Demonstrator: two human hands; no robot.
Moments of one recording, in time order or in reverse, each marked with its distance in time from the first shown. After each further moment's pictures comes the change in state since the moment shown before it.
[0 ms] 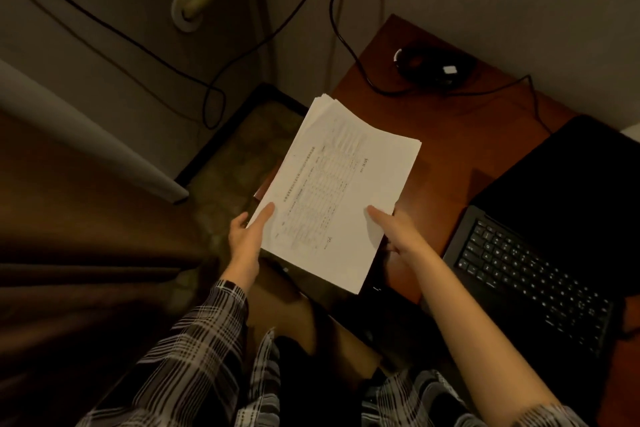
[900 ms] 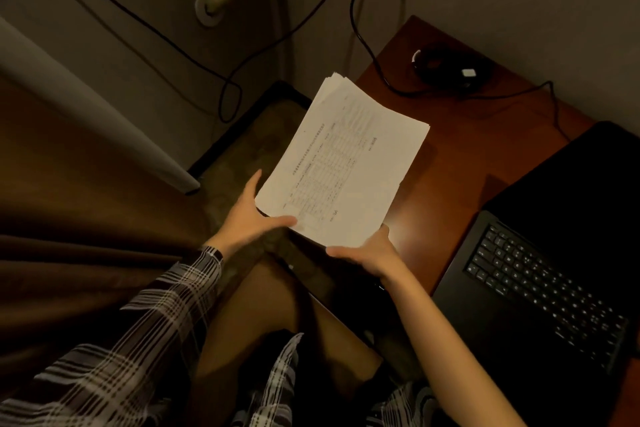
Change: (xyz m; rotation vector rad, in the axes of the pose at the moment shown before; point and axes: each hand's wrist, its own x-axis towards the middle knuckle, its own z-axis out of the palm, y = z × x) left_hand 0.018 0.025 -0.033 0.631 -0.363 0.425; right_hand -0.035 0.015 0.048 -0.297 -0.140 -0.090
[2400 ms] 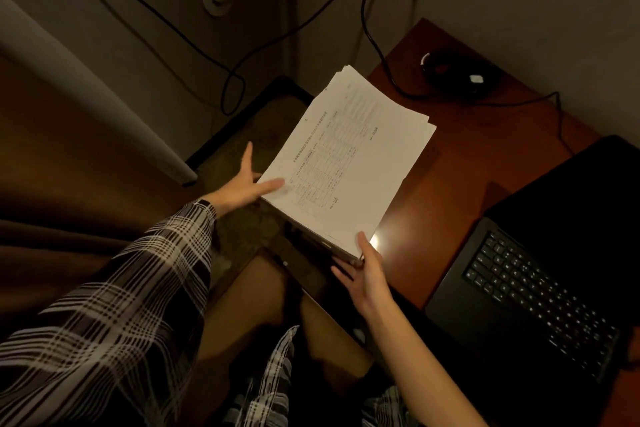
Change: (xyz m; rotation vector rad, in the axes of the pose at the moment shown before) left_hand 0.036 0.020 -0.033 -0.058 -0.177 -0.095; right_hand -0.022 0.019 0.036 1.054 0.053 0.258
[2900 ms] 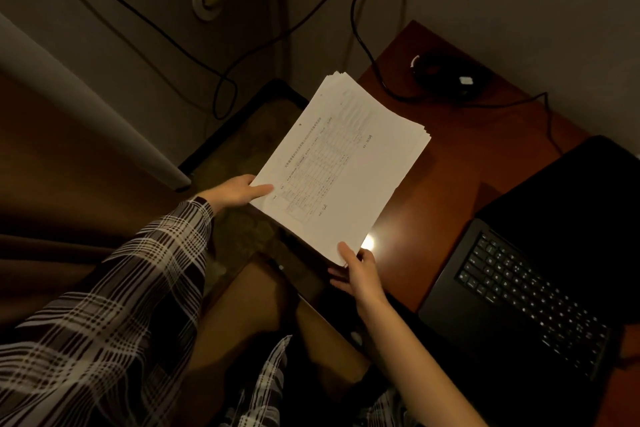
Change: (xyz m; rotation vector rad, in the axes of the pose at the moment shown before) left_hand 0.010 0.015 0.002 0.310 -0.041 -0.160; right_hand -0.007 -0.011 0.005 -0.455 0.066 -0.085
